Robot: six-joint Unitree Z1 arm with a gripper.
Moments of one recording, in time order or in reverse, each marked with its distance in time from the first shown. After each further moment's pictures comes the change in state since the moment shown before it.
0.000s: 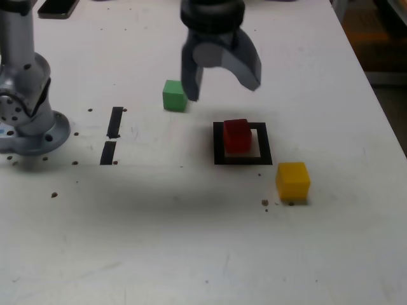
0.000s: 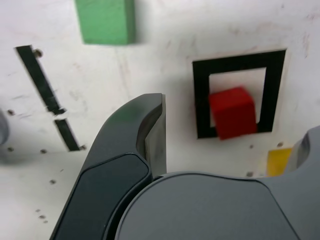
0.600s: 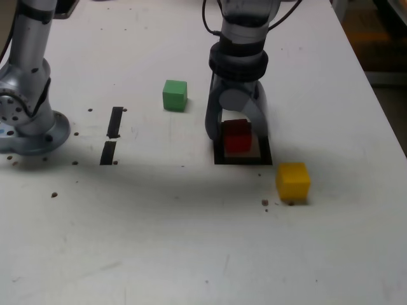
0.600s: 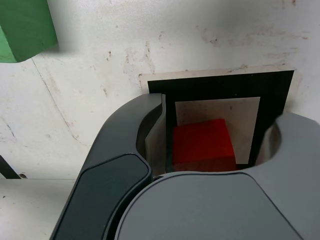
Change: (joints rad) arm 0.027 0.223 0.053 -0.222 -0.074 -0.004
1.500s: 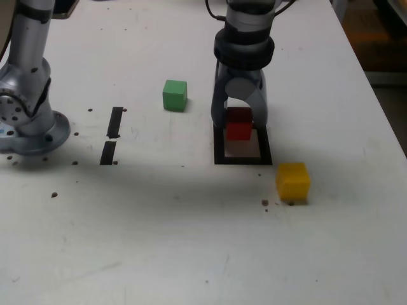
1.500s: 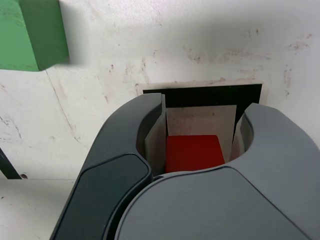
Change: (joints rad) arm -0.003 -0.015 -0.069 0.044 0.069 -0.038
